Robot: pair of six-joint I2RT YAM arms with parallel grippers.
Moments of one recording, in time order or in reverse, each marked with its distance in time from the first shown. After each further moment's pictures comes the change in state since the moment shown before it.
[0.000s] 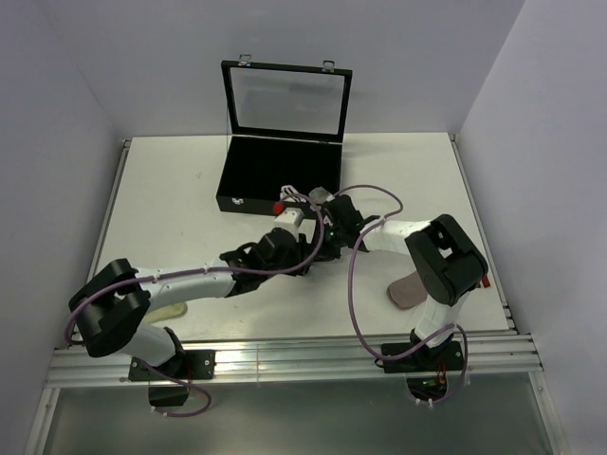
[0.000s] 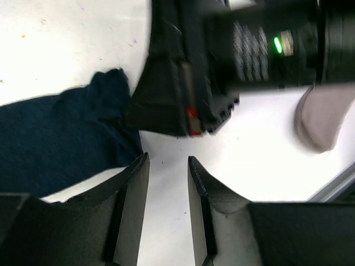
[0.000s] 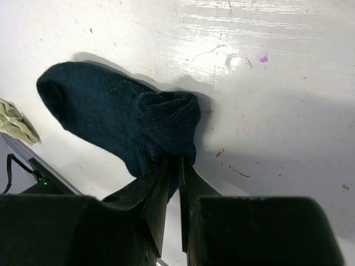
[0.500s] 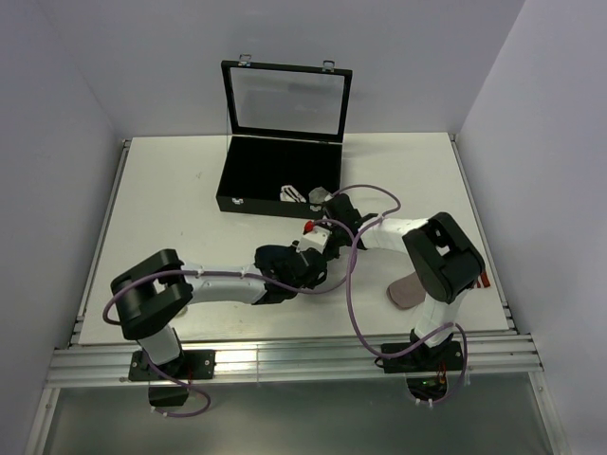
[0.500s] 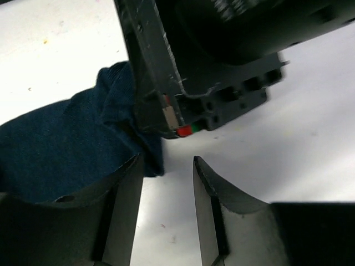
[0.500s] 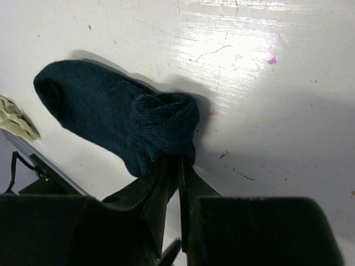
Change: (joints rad) left arm -0.196 0.214 0.102 -0.052 -0.336 0.199; right arm 0.000 0.027 0.035 -0.040 -0.024 -0.007
